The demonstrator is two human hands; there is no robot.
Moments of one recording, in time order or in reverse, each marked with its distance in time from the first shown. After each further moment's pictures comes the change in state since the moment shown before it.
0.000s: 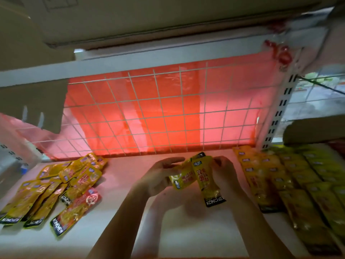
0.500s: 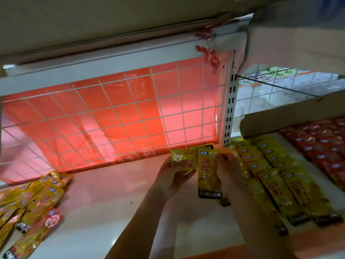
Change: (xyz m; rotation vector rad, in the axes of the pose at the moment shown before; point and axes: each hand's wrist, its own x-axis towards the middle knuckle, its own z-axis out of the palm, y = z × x) left_hand 0.062 -0.039 0.121 -0.375 -0.024 0.123; right_hand 0.017 0.014 -0.098 0.188 0.284 0.130
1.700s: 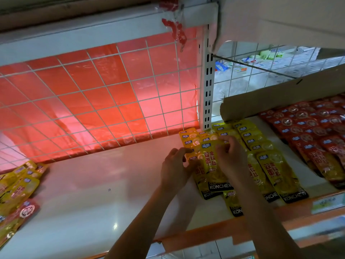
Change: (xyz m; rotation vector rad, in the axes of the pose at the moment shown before) left_hand -0.010 -0.053 0.052 1.537 0.174 0.520; right_hand 0.003 0.009 -0.076 -0.275 -0.032 -0.256
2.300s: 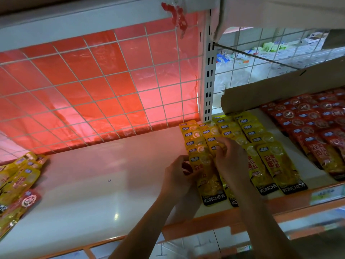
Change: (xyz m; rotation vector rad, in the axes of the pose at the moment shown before) left_hand -0.042 0.005 0.007 -0.400 -0.180 -0.361; right_hand -0.023 0.007 -0.003 -0.221 -0.015 -0.141
